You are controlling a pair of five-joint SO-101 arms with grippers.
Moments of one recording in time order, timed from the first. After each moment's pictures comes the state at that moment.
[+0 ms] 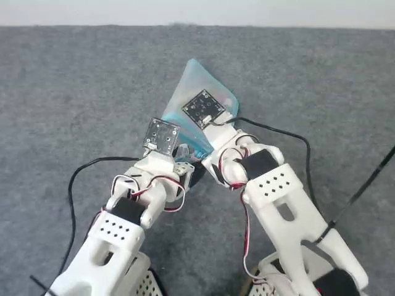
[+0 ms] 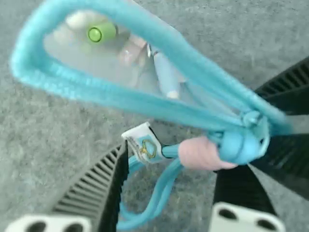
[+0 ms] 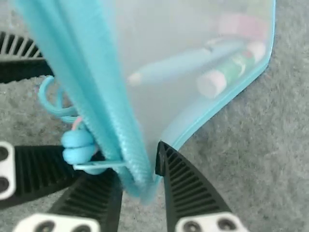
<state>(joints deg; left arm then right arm) 16.1 -53.8 78.4 28.7 6.1 -32.1 -28.5 39.3 56.2 14.2</state>
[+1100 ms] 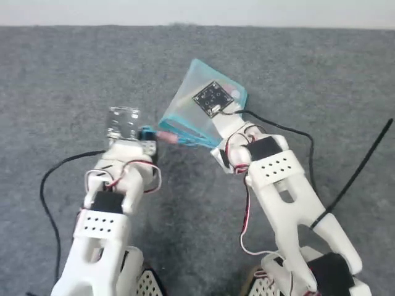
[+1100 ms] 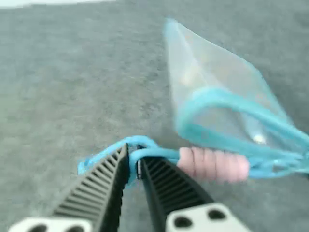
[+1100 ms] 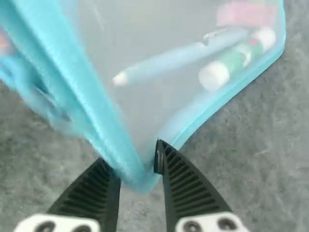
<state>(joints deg) -0.6 -53.8 74.5 27.4 5.8 -23.7 -20.1 36.7 53.0 18.8</state>
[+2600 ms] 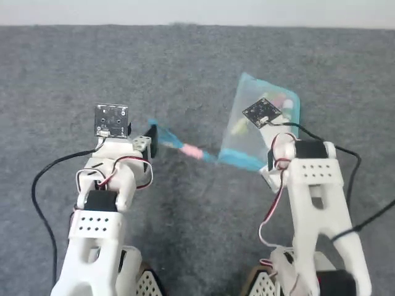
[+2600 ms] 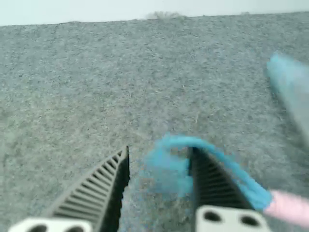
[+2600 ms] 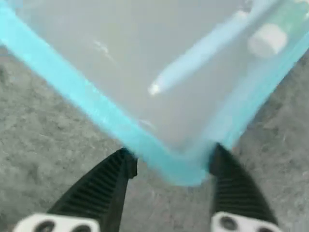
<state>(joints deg) -3.8 -53.8 73.0 27.5 3.6 -5.0 -27.5 41.1 71.6 32.0</state>
